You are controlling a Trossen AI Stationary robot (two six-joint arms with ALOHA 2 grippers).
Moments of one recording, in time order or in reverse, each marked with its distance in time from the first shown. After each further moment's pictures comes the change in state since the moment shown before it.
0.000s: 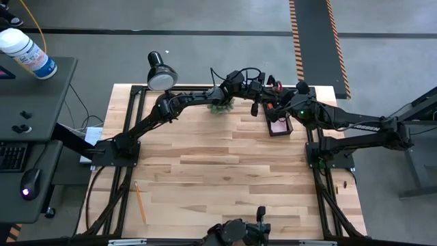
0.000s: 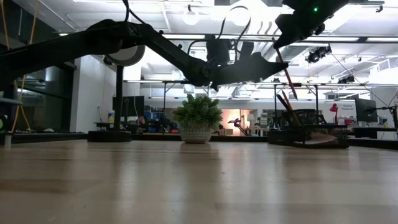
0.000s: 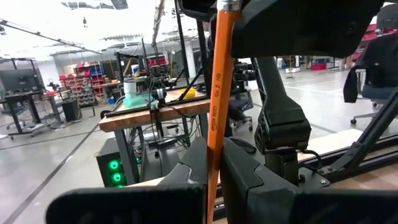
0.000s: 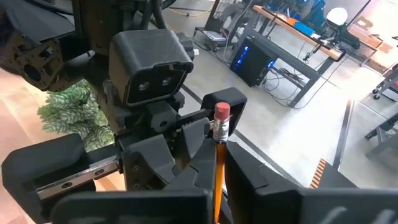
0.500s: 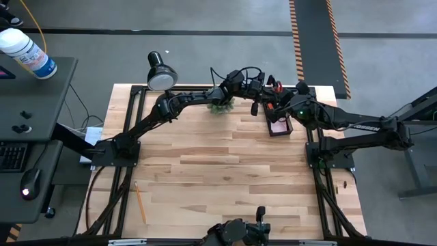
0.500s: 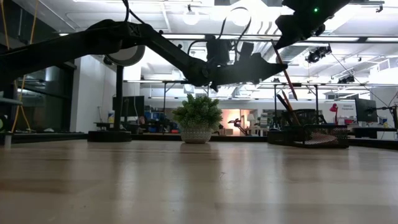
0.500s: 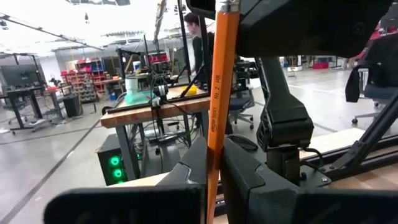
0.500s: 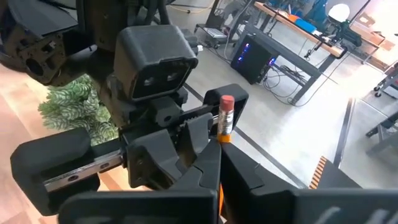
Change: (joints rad) left arm -0.001 0.000 0.000 -0.018 -0.001 -0.001; right arm 0.000 0.001 0.000 -0.011 0.001 0.013
